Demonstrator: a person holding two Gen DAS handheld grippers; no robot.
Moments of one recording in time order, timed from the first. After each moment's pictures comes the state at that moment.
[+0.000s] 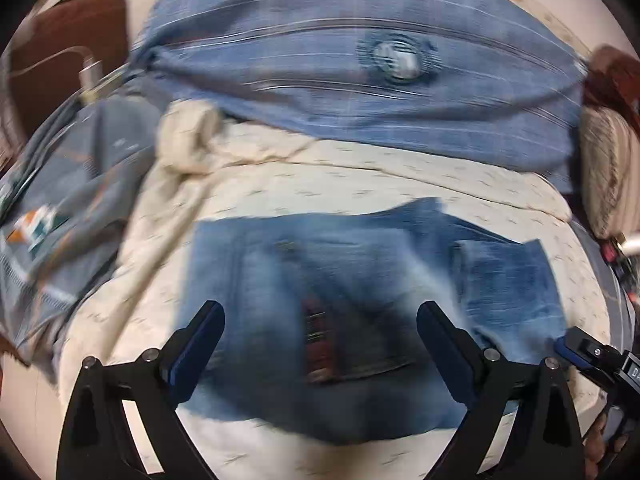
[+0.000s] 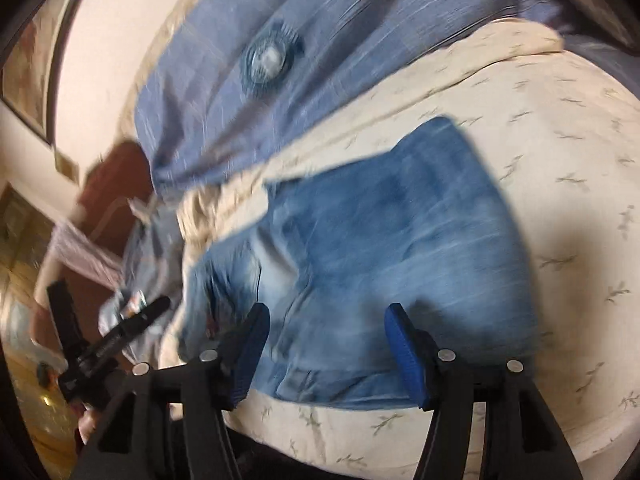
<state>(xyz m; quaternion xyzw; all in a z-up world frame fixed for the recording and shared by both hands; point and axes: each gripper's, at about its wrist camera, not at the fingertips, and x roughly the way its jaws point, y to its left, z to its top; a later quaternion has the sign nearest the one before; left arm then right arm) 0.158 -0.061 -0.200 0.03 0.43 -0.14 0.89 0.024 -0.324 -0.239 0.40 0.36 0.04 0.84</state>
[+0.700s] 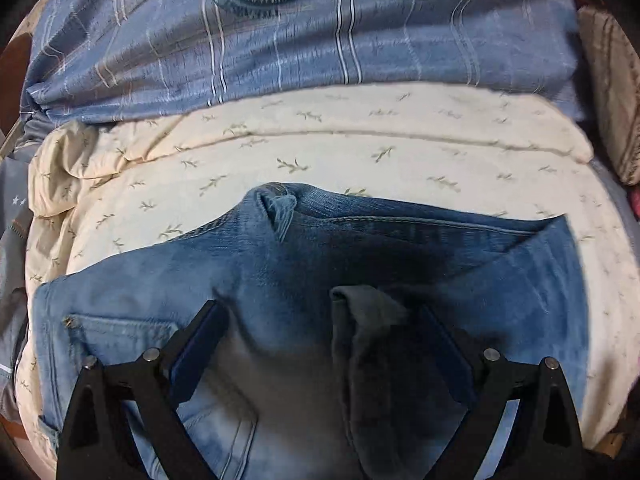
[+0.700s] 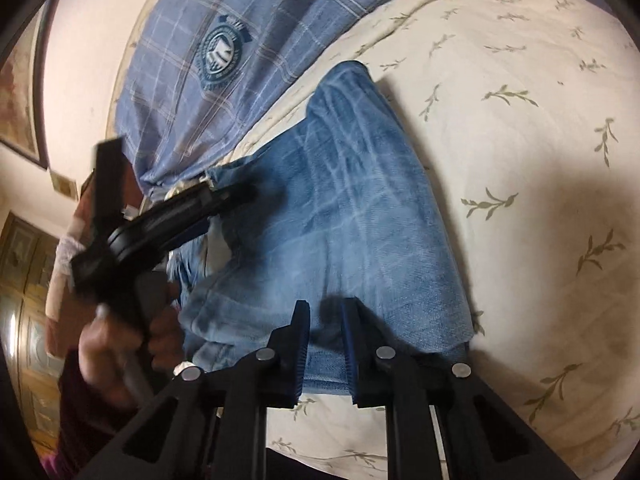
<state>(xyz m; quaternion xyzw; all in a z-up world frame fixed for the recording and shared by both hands) 0.224 -0.225 -0.274 0.12 0.50 -0.15 0.84 0.025 -0.355 -0.297 0.41 0.41 0.07 0.81</state>
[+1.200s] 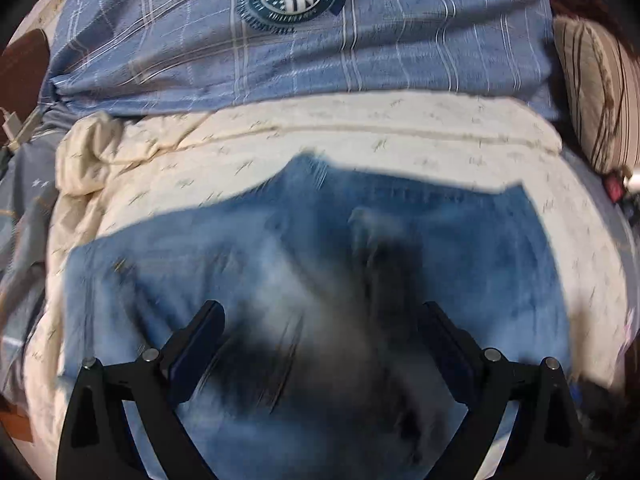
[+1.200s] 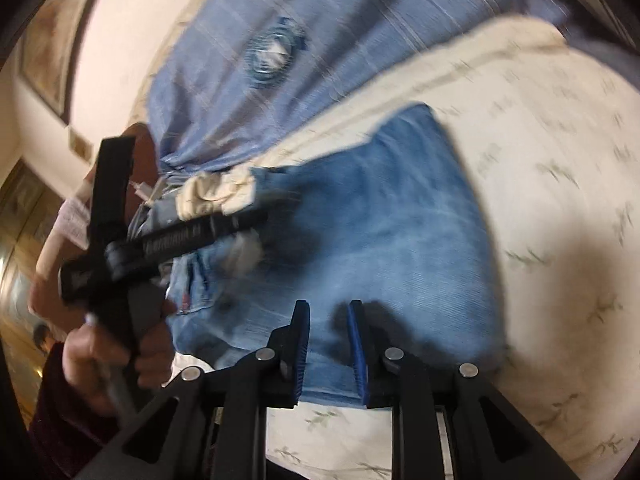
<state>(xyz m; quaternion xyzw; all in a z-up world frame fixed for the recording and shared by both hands) 0.164 -0.167 -0.241 0.12 0.49 -0.17 0.85 0.036 -0.321 -0.260 0.32 0.36 0.08 0.87</state>
